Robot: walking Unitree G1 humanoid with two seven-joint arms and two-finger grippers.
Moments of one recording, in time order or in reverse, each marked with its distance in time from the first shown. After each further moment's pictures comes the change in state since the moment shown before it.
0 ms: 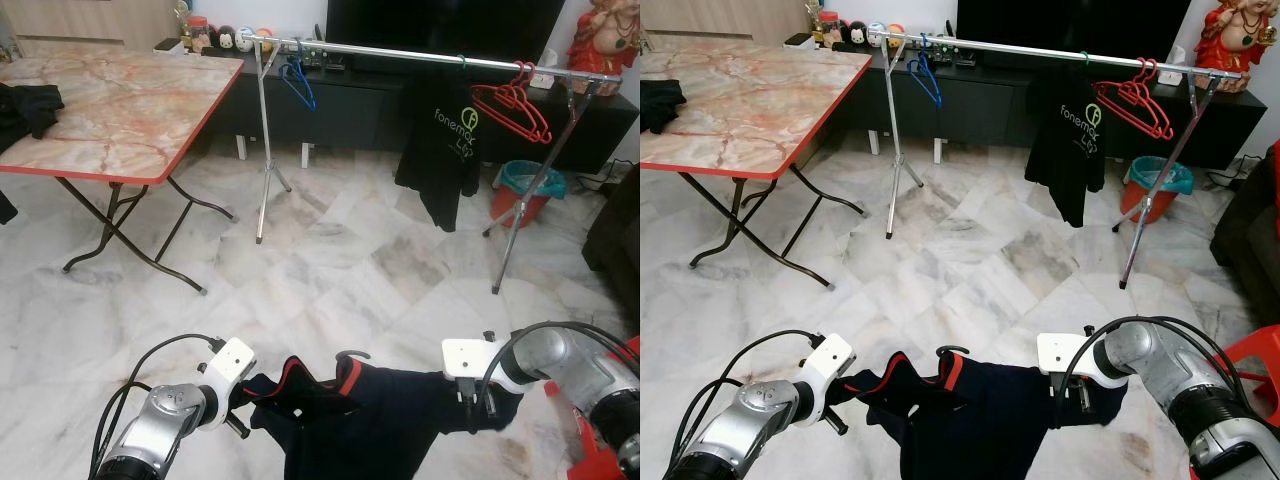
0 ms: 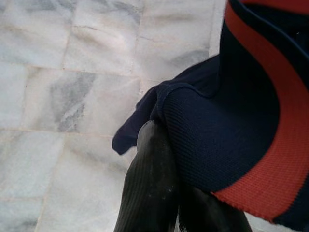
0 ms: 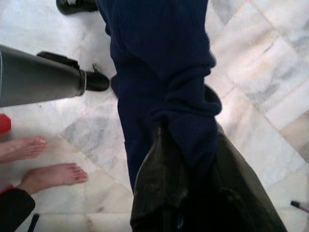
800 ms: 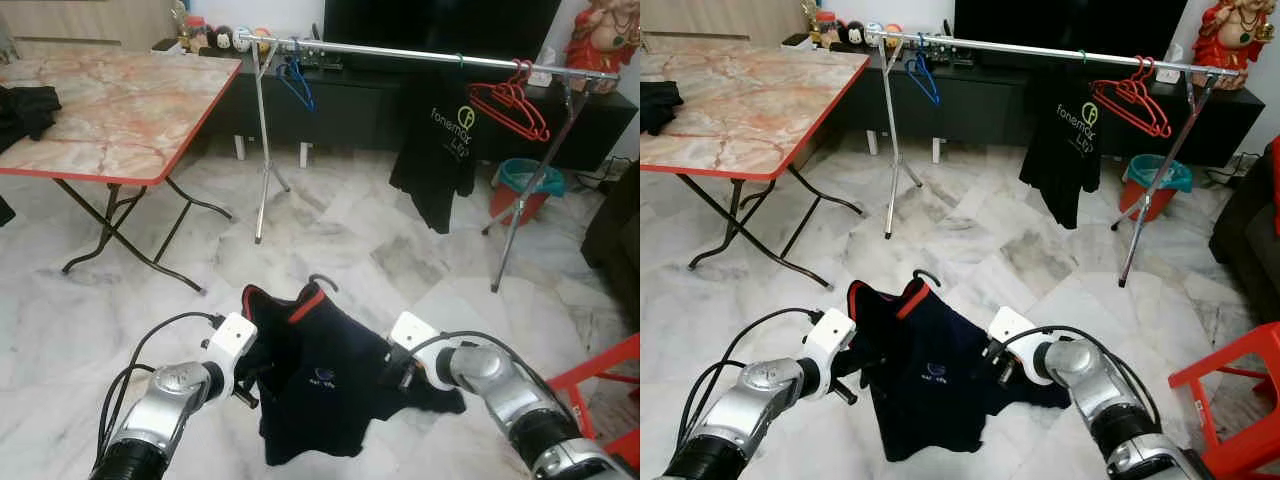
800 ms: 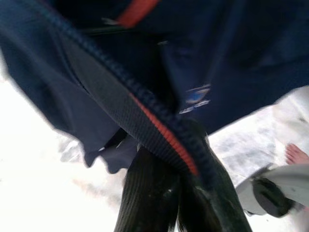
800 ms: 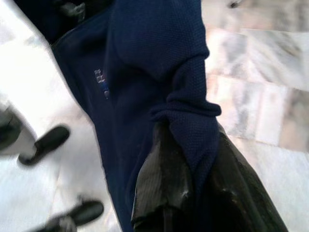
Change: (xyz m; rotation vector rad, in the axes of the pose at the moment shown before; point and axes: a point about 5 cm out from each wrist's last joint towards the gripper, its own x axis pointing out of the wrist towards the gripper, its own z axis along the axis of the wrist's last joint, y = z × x) left arm 0.000 0.006 0.033 -0.015 -0.136 0.009; right arm 0.062 0.005 0.057 0.486 -0.325 -0.326
